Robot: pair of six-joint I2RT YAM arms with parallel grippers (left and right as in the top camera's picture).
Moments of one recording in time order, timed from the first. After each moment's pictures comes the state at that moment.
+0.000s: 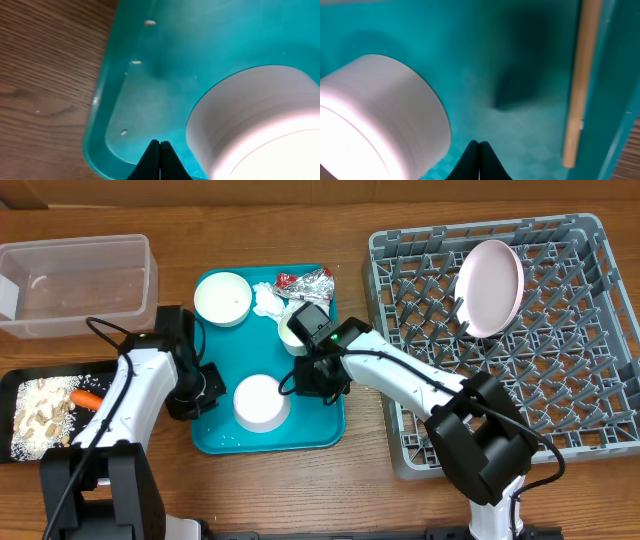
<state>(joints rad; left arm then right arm) 0.03 1.62 1.02 -0.98 0.08 -0.44 0.73 2.03 1.45 -0.79 -0.24 0.73</state>
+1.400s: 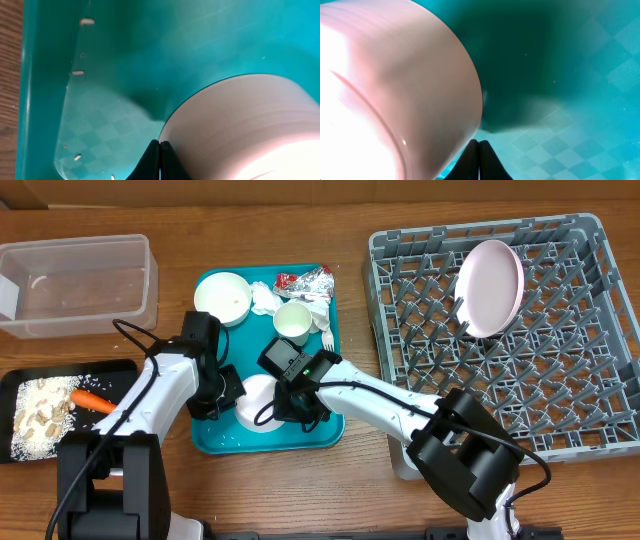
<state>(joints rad) -0.07 1.66 0.95 -0.83 0.09 -0.53 0.89 2.03 1.41 -0.74 -0.16 0.95</state>
